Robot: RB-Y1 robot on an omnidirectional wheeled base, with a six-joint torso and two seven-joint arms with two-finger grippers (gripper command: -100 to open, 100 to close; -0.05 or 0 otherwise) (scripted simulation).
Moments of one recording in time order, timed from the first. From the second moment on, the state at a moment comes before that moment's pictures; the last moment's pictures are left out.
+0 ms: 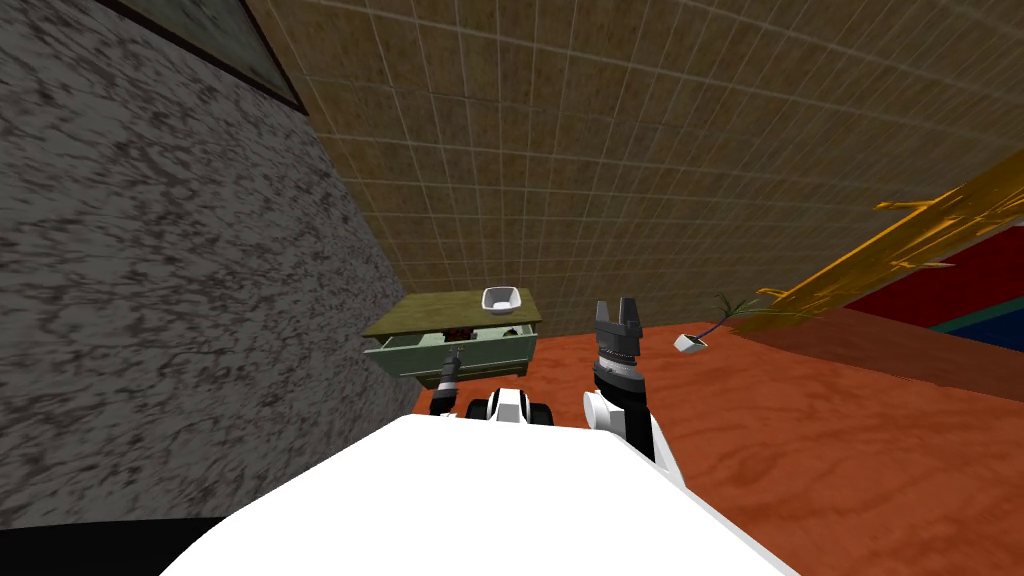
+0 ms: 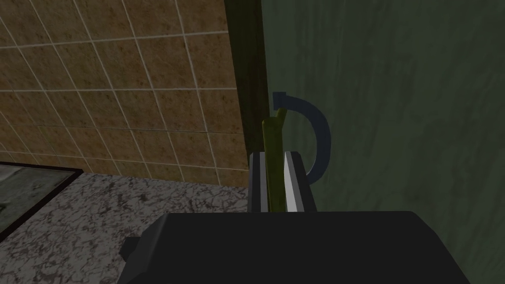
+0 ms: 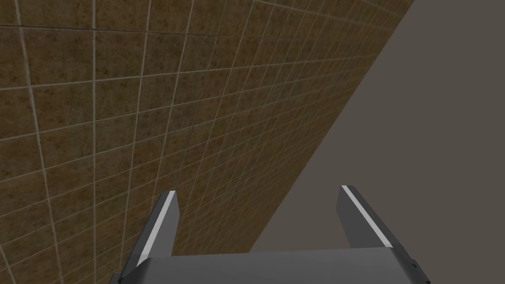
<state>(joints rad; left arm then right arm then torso) 0.02 0.01 0.15 -0.62 0.00 -1.17 -0.06 0.49 0.01 0.00 -2.22 0.08 -0.64 0.01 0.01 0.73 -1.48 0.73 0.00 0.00</state>
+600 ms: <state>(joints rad) 0.01 0.02 0.15 -0.65 0.00 -1.14 -0.06 0.49 0.01 0.00 -2.22 0.08 -0.64 0.01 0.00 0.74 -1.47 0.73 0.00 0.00</state>
